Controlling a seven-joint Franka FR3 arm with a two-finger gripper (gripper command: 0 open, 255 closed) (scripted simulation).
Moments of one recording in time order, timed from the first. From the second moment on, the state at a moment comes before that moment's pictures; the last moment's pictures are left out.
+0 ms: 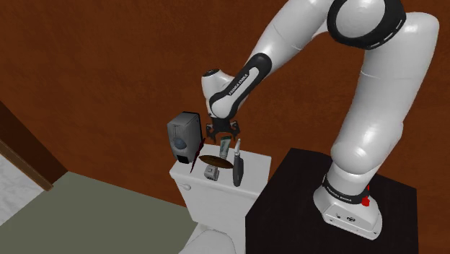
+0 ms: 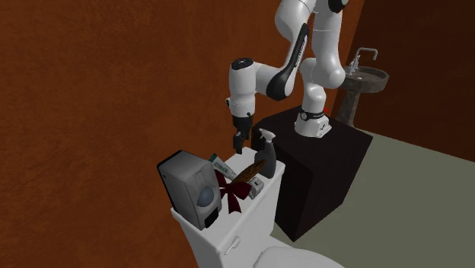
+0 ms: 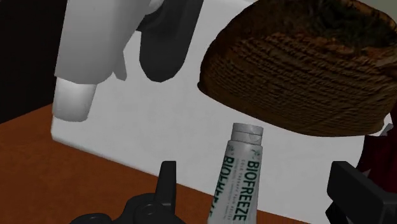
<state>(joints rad) -0.26 0.12 0.37 -2.34 -0.12 2.39 1.13</state>
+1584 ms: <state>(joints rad) -0.17 0.59 0.17 -2.07 -0.36 2.54 1.56</state>
